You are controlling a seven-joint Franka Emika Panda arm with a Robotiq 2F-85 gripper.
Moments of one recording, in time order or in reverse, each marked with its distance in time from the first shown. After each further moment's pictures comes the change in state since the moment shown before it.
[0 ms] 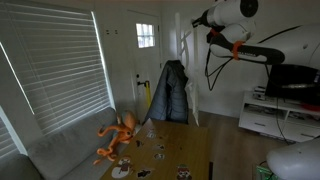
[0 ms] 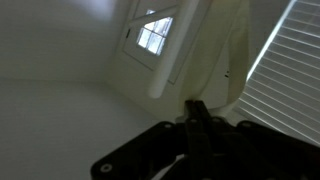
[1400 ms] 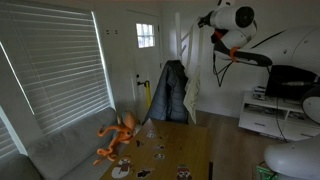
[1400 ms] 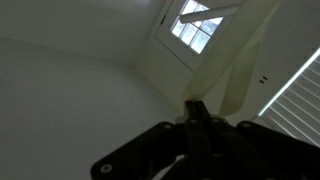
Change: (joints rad) arm -0.291 0.004 0.079 0.003 -0.175 0.176 0.082
